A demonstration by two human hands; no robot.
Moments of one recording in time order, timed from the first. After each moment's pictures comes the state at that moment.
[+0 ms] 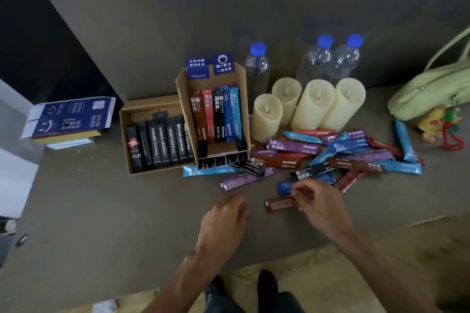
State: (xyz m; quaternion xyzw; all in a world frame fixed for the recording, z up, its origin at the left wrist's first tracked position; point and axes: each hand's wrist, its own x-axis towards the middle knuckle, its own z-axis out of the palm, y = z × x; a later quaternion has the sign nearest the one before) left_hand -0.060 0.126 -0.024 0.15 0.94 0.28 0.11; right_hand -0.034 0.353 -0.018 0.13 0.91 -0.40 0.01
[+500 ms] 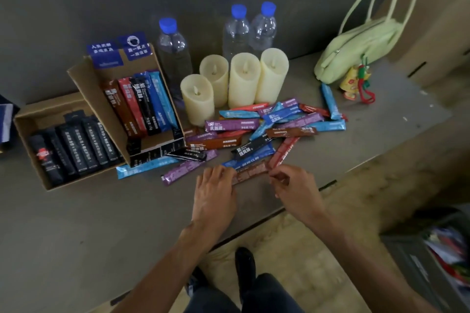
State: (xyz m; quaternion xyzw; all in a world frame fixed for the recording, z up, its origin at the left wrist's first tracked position) left_hand -0.054 0.214 -0.033 0.28 0.94 0.19 0.09; right_hand 0.023 0.390 -0.016 0.23 0.89 -0.39 -0.02
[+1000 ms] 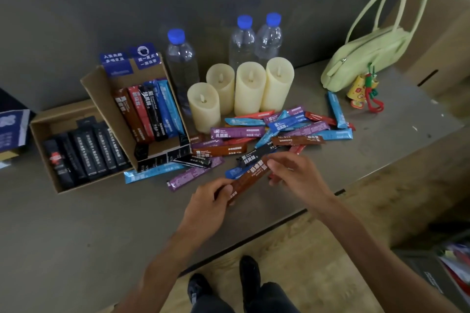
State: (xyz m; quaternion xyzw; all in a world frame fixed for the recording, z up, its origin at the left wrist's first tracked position) left_hand -0.059 0.192 0.003 0.14 0.84 0.45 0.26; right_hand -0.007 0.401 0.012 0.26 0.73 -0.63 0.01
